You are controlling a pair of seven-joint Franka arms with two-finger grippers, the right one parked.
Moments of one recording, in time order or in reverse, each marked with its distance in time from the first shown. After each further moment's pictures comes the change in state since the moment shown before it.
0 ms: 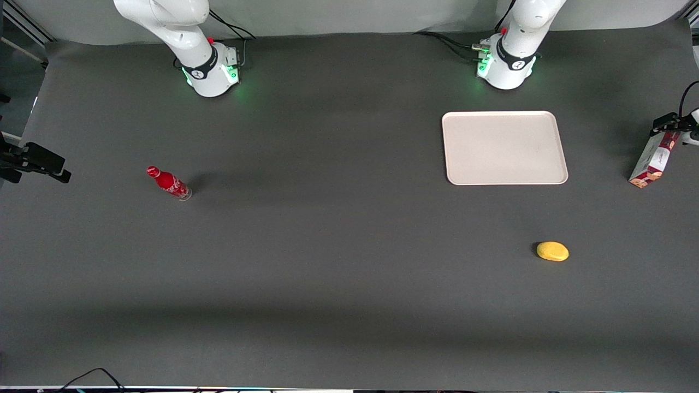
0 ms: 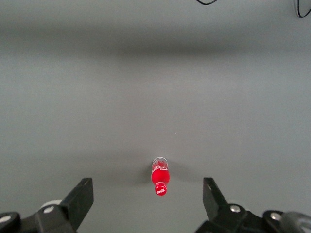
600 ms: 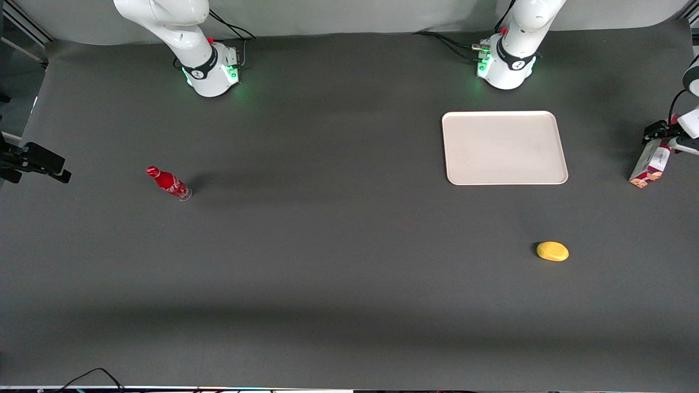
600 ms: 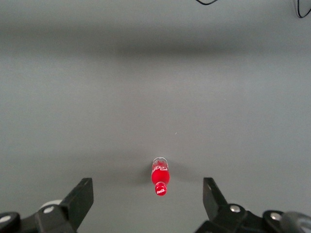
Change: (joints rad) arm 0.005 0.056 -0.023 -0.023 0.000 0.132 0.017
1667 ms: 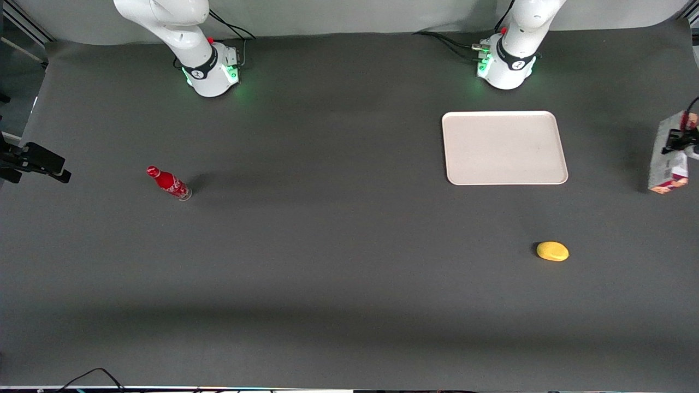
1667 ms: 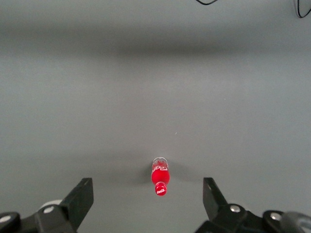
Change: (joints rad) arm -0.048 0.009 -0.030 0.194 -0.001 -0.280 -0.015
